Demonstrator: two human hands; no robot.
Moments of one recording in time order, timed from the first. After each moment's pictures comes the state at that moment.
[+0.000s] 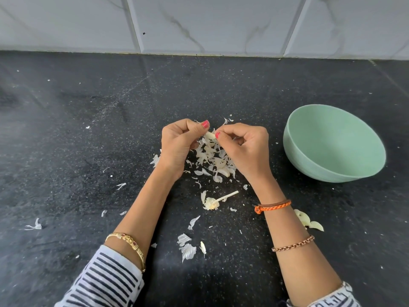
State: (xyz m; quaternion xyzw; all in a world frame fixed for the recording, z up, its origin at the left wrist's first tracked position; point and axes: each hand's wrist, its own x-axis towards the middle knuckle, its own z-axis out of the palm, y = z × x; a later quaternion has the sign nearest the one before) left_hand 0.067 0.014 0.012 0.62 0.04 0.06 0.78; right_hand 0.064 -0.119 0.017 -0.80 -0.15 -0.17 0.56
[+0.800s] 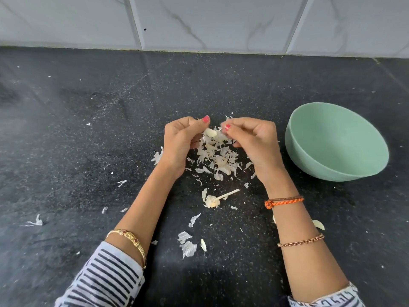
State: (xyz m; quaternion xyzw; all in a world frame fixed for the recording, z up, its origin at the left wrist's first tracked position) left_hand 0.067 0.014 0.013 0.62 0.05 0.04 0.79; right_hand 0.064 -0.131 0.029 -0.76 -0.08 -0.05 0.65
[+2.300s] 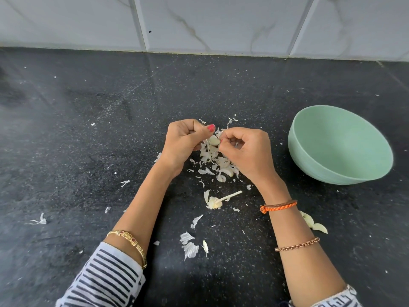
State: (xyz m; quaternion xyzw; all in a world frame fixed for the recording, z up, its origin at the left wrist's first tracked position) left_hand 0.070 0.021 0.010 0.66 0.00 0.03 0.75; right_hand 0.066 -0.122 0.012 -0.86 -0.16 -0.14 0.47
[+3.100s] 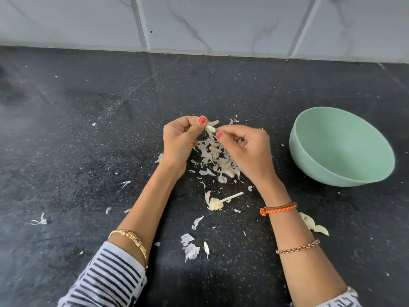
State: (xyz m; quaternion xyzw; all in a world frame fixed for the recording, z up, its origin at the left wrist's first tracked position) left_hand 0.071 0.020 0.007 0.65 0.05 0.10 0.75; right_hand 0.067 -0.120 0.012 -0.81 -0.18 -0.13 0.55
